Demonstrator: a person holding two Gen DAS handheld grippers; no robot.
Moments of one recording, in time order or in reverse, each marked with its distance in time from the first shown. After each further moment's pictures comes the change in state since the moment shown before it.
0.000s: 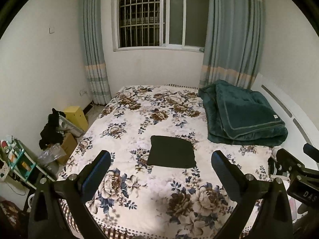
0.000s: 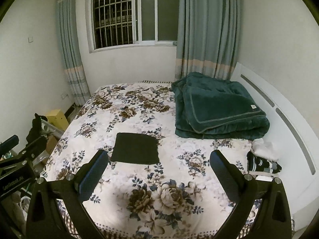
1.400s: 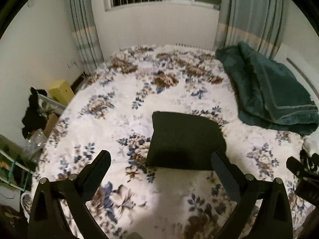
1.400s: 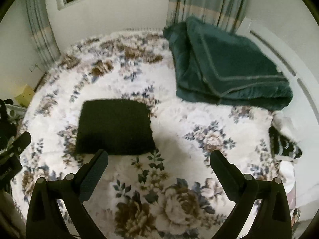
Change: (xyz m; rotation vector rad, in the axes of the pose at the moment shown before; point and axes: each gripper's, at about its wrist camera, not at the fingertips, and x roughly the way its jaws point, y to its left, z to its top) left arm 0.330 0.022 -0.032 0.001 0.224 0.017; right arm 0.431 0.028 -0.044 0.041 0.304 -0.131
